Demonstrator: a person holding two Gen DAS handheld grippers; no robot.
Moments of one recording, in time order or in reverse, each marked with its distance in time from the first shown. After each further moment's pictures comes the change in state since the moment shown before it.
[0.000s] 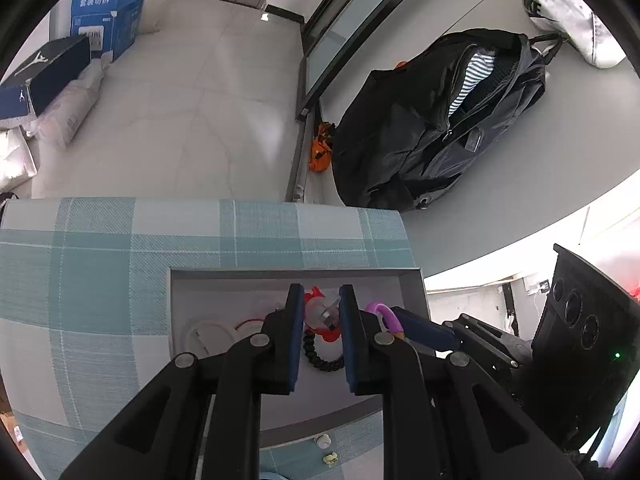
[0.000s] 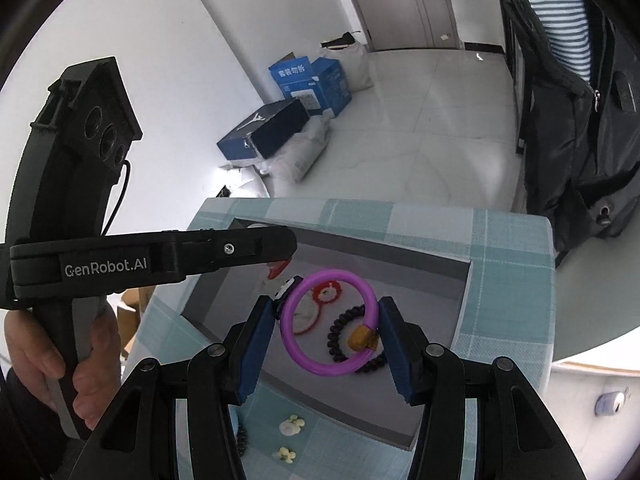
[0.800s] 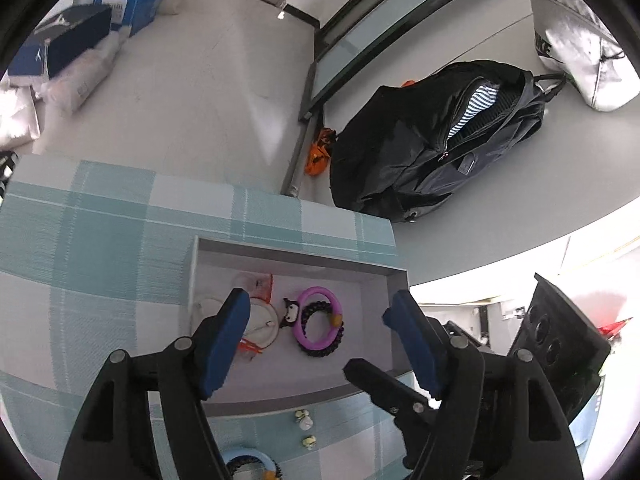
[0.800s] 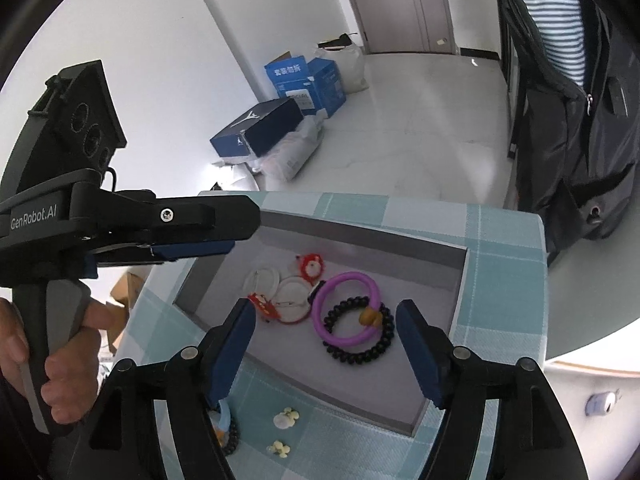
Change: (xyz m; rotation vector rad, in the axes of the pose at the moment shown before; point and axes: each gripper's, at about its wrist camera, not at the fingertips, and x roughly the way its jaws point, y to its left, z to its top) left arm -0.021 0.010 -0.010 -0.112 -0.030 -0.053; right arm -0.007 0.009 -0.008 -0.033 -0.019 -0.053
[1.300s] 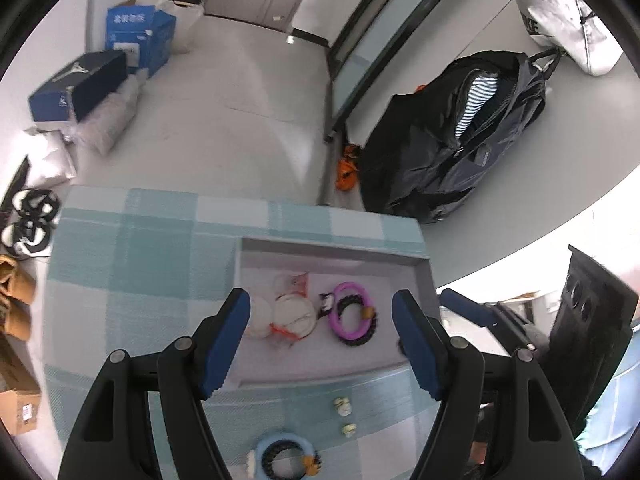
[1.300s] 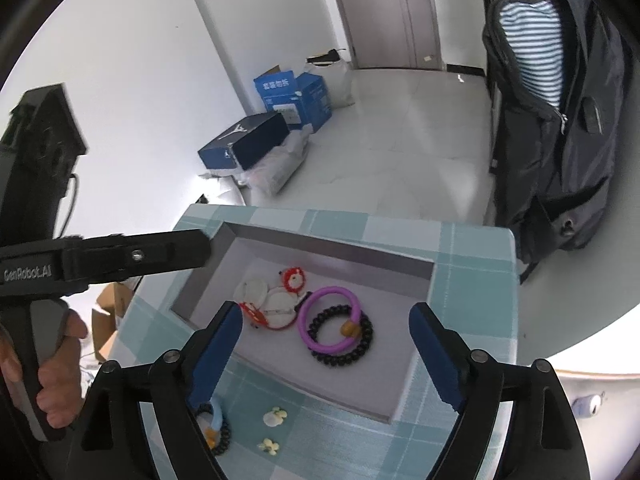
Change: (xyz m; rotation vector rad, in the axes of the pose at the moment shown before) left arm -0.021 -0.008 -0.022 0.098 -0.081 0.171; right arm -0.013 -0.002 -0.001 0.006 -0.031 -0.065
